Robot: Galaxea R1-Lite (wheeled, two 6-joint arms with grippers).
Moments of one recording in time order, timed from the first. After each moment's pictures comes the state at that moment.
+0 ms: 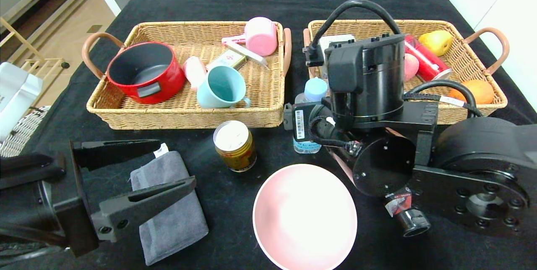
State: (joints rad) left arm -0.41 1.08 -0.71 -0.19 -0.34 0.06; right arm 0.91 1.88 -1.41 -0.25 -0.74 0.14
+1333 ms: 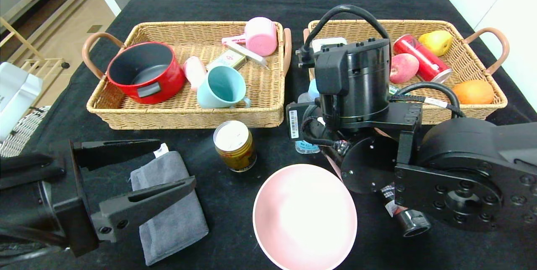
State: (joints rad) left arm -0.41 1.08 -0.71 -0.19 -0.34 0.06; right arm 0.90 1.91 -1.44 -0.25 -0.74 0.14
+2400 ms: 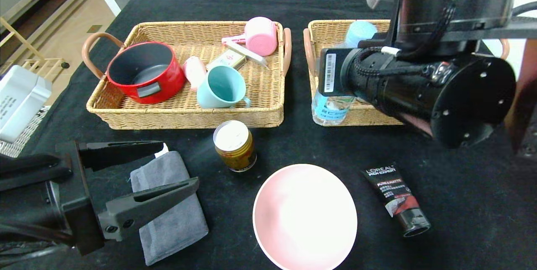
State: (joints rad) left arm -0.41 1.09 -0.70 -0.19 -0.34 0.06; right arm 0.89 1.76 -1.57 -0.09 -0.73 0.13
